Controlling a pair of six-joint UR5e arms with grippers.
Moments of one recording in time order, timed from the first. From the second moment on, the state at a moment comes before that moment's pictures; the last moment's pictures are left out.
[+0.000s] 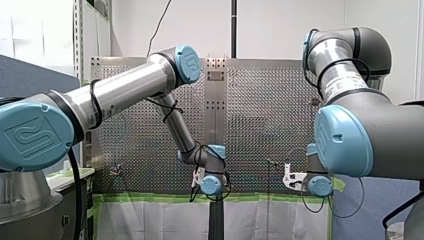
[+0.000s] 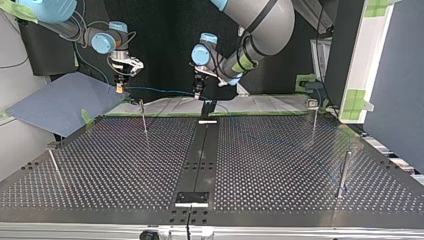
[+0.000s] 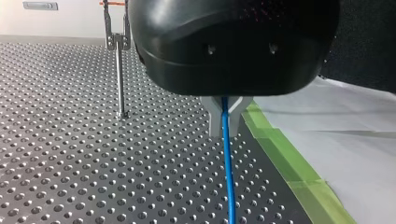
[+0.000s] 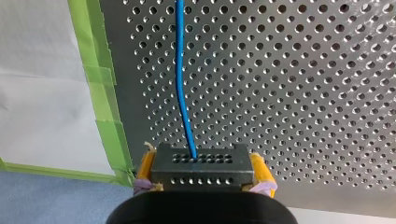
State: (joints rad) left arm -0.67 -2.65 -1.47 -2.32 -1.96 -1.43; right arm 1.70 -0.63 1.85 -1.04 1.48 1.58
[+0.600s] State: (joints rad) left arm -0.71 -2.65 -1.46 -2.28 -1.87 -1.52; right arm 1.68 -0.63 1.85 -1.05 1.48 1.59
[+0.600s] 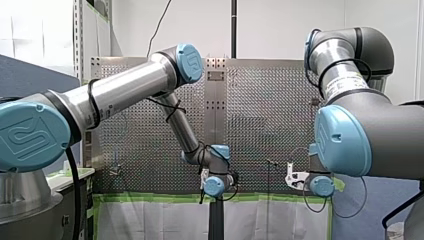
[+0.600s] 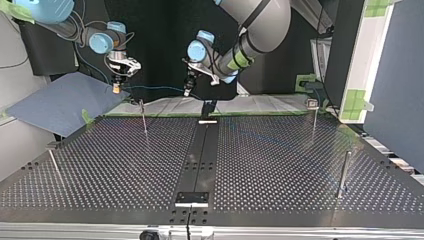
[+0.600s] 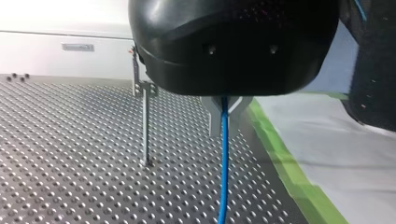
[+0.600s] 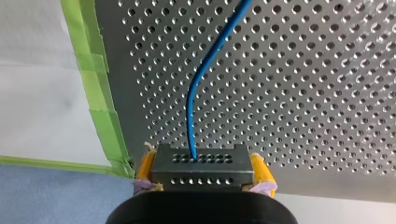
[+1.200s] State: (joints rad) left arm -0.77 -2.70 -1.35 -2.34 -1.87 -1.60; right arm 1.62 -0.63 1.84 -1.05 1.49 1.64
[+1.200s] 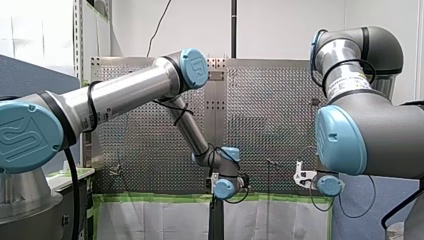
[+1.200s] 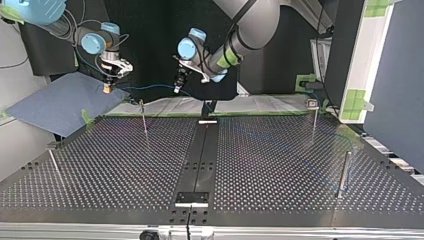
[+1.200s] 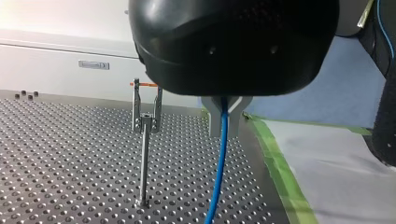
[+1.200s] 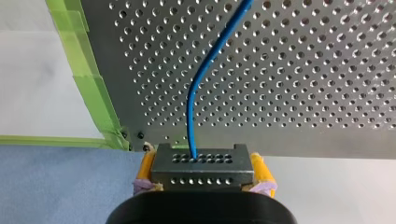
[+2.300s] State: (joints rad) left arm -0.79 -2.71 -1.28 -2.36 -1.90 -1.64; right arm 1.57 -0.63 1.77 -1.01 1.57 1.68
